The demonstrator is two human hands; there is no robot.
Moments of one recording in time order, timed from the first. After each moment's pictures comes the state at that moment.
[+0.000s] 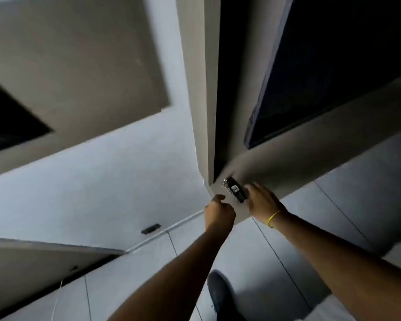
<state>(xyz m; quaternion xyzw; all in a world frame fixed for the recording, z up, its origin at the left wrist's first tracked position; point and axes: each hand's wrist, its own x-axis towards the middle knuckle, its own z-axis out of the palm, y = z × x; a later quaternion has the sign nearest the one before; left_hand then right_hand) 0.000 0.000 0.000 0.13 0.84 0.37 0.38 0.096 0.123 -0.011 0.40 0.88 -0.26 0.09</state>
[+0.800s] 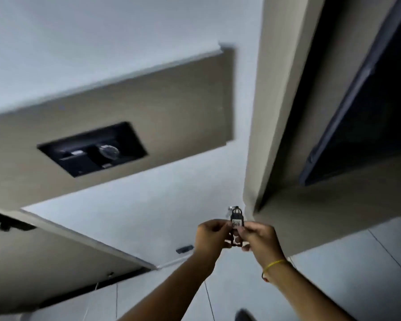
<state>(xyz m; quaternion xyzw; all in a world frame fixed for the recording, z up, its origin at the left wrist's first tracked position) -0.091 -0.105 0.075 0.07 0.72 0.57 0.40 0.013 -0.004 0.066 0.42 0.58 -0.69 -0.12</state>
